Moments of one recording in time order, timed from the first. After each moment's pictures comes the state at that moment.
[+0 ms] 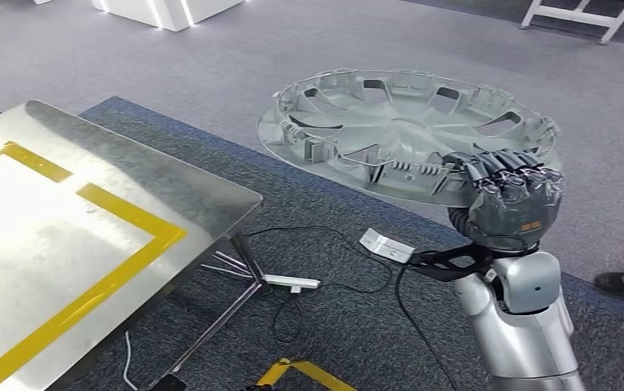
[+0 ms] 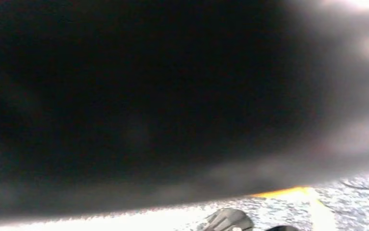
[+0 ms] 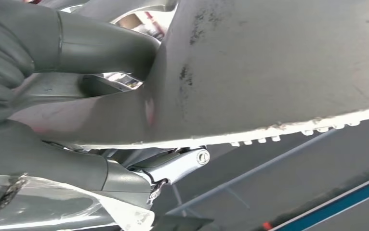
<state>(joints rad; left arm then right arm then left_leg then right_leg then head) -0.06 0.01 0.33 -0.27 -0.90 -0.09 -0.49 -0.26 0.02 0.12 -1.72 1.57 -0.67 -0.29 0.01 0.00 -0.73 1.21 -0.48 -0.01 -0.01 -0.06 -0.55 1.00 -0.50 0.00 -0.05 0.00</state>
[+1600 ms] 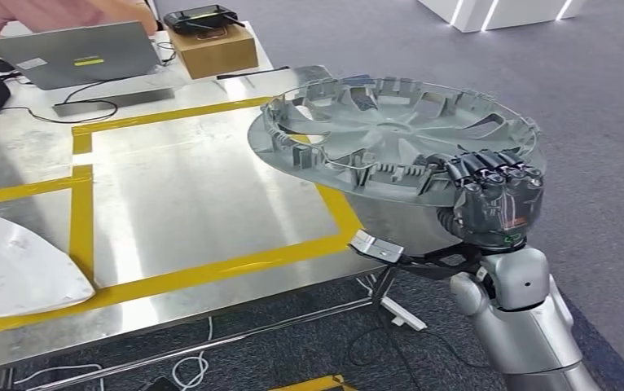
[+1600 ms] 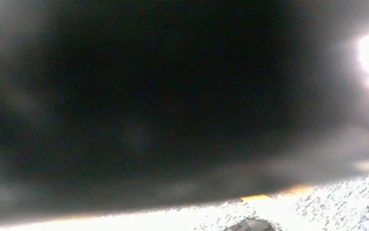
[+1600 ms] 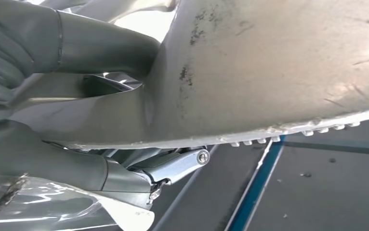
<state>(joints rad) -0.06 0.03 0.28 -0.26 -0.90 -0.09 -0.48 -0.30 -0.07 0.22 -1.67 1.57 -0.67 -0.19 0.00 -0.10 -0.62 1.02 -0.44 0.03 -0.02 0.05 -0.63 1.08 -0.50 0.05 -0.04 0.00</state>
